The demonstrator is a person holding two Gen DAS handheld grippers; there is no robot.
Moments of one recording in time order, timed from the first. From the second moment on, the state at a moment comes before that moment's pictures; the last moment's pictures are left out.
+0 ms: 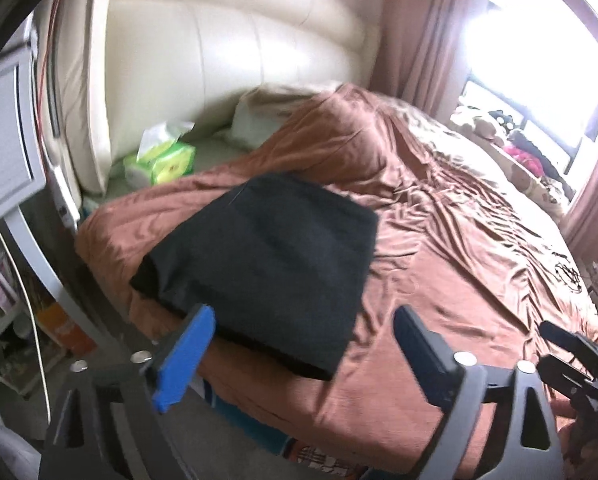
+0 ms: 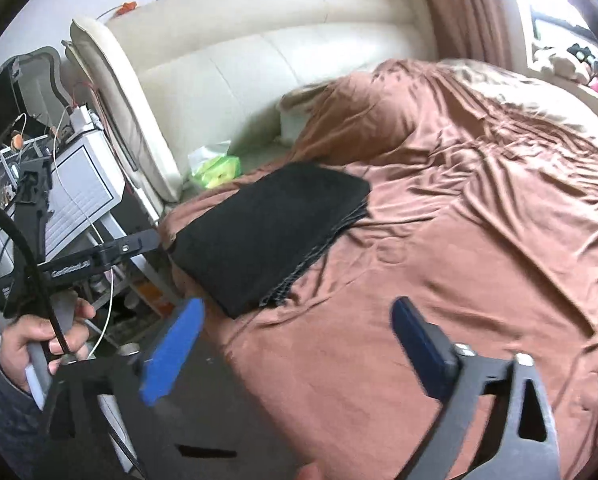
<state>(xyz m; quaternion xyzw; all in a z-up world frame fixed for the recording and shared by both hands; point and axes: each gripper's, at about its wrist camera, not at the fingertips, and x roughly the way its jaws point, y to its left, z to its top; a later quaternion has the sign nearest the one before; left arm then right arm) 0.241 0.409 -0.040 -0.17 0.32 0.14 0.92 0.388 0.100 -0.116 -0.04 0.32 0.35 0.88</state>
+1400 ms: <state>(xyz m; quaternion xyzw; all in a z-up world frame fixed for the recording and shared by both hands) 0.109 0.181 0.049 -0.10 0.26 0.01 0.96 0.156 -0.098 -0.038 -0.03 0.22 0.25 0.94</state>
